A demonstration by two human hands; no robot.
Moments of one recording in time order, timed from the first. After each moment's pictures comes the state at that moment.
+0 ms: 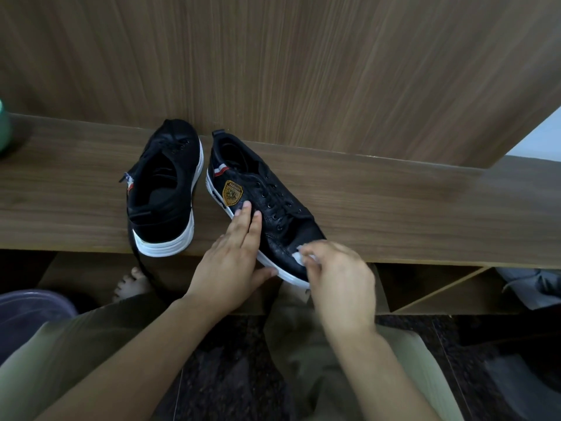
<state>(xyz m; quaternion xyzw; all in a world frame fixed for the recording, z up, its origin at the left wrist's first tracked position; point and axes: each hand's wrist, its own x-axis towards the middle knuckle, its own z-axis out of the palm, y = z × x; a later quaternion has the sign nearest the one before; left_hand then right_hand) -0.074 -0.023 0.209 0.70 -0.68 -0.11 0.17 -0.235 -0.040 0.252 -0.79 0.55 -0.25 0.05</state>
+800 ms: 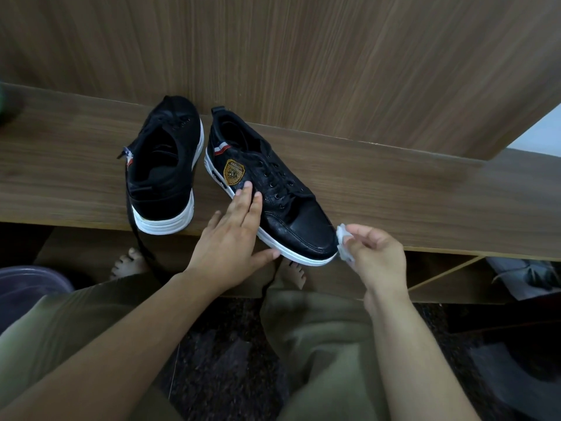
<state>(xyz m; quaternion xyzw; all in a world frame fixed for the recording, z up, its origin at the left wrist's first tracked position) -0.072 -0.024 0.212 0.71 -0.68 -0.11 0.13 -0.272 -0.070 0.240 -0.47 0.66 -0.39 0.43</state>
